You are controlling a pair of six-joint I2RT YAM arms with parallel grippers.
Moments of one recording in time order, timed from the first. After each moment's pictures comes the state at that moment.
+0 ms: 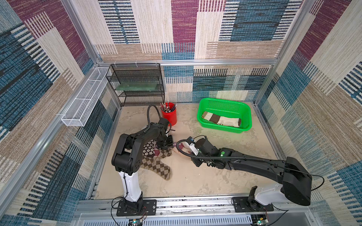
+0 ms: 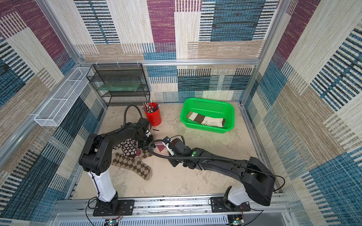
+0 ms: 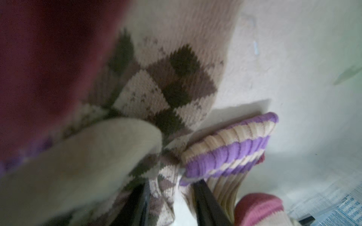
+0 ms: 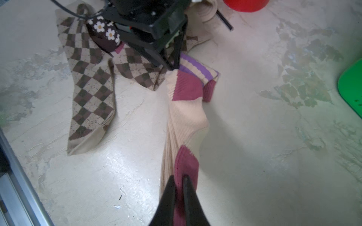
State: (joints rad) left arm -0.34 1.93 1.25 -0.77 0.28 -0.52; right arm 1.01 1.40 0.89 -0.27 0.10 0.14
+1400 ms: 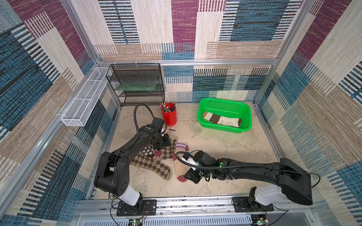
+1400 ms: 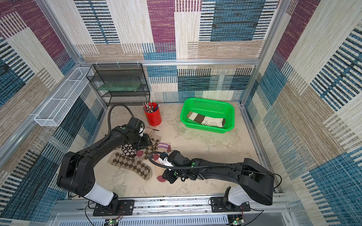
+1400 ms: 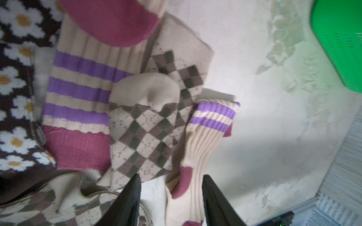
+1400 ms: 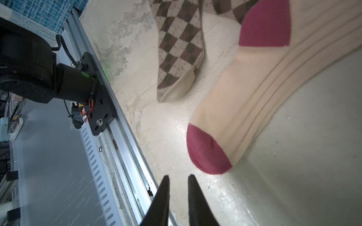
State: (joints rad) left arm -0.33 1.60 1.10 -0.75 0.23 -0.59; right arm 1.08 1.46 0.75 -0.16 -0.28 0.43
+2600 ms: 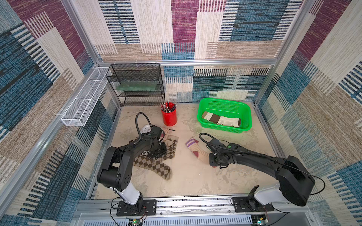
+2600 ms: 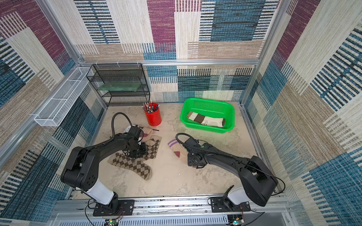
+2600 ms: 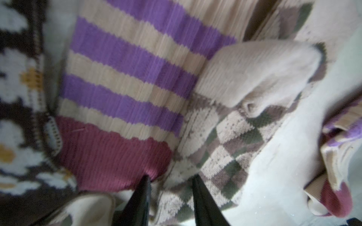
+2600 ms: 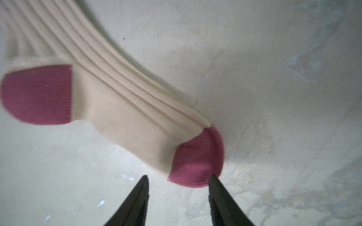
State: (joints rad) left arm -0.29 1.65 0.94 -0.65 0.21 -0.60; right arm 0.75 1.41 0.82 -0.71 0.09 0.76
